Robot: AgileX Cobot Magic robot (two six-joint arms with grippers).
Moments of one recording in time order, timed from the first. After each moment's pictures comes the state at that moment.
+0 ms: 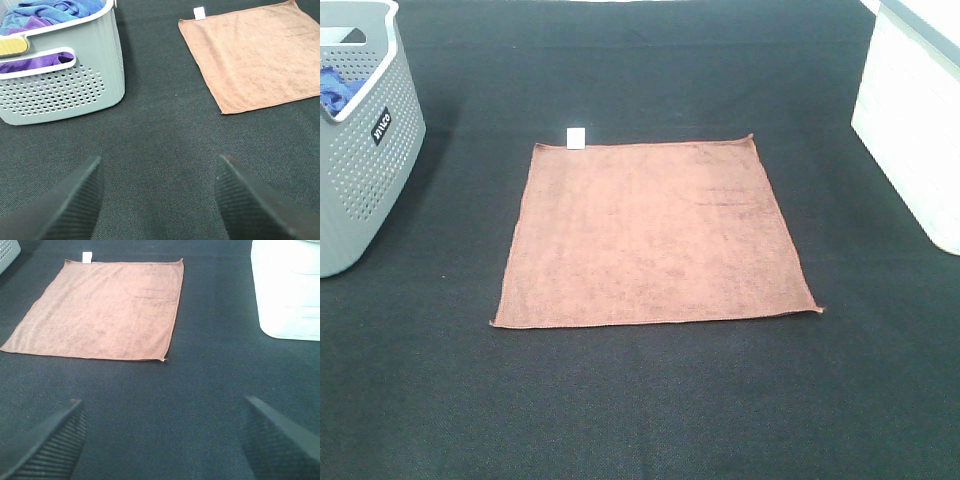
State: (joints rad) left arm -0.03 -0.01 -0.51 -0.15 1.06 0.15; right arm -0.03 0.00 -0.51 0.22 1.07 -0.17
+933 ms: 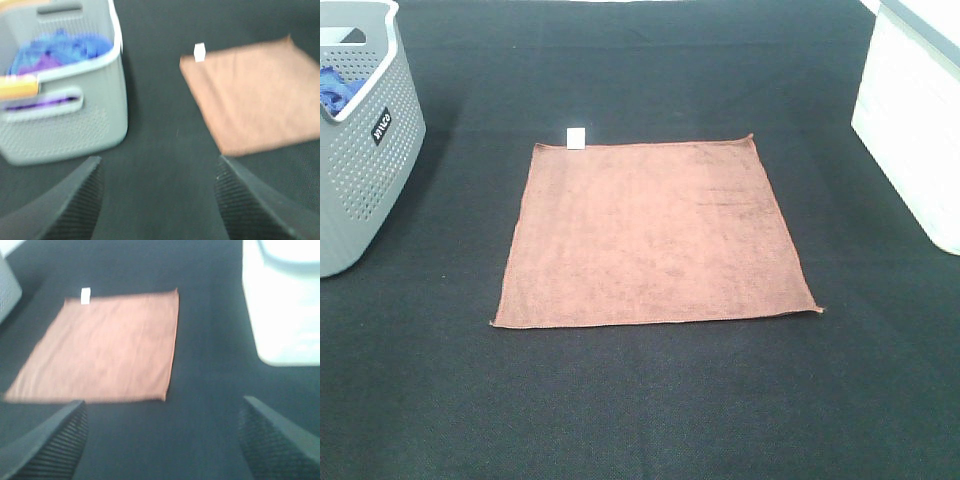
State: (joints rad) left arm -0.03 0.04 -0.51 -0.18 0.88 0.15; right arm -0.03 0.12 -0.52 0.23 0.87 -0.10
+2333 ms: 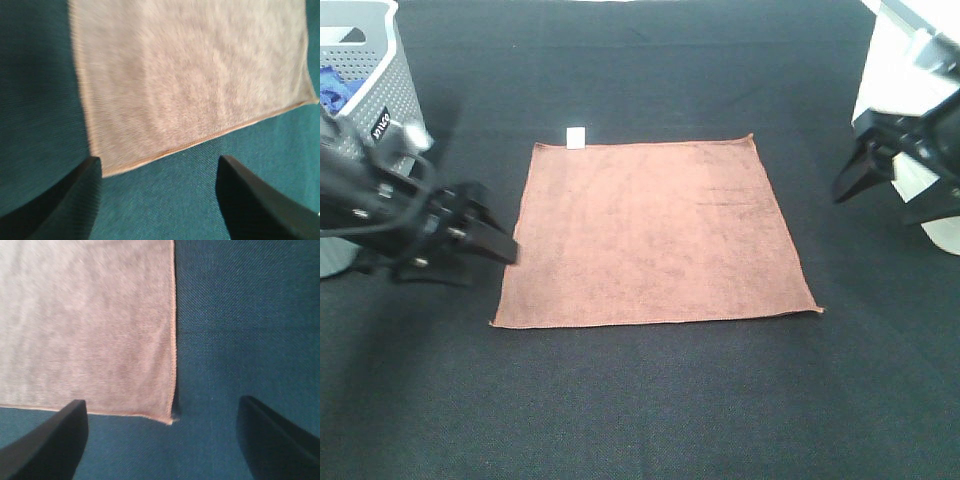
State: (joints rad) left arm -0.17 1.82 -0.89 -1.12 0.60 0.69; right arm -0.03 1.66 -1.01 0.48 0.71 -0.29
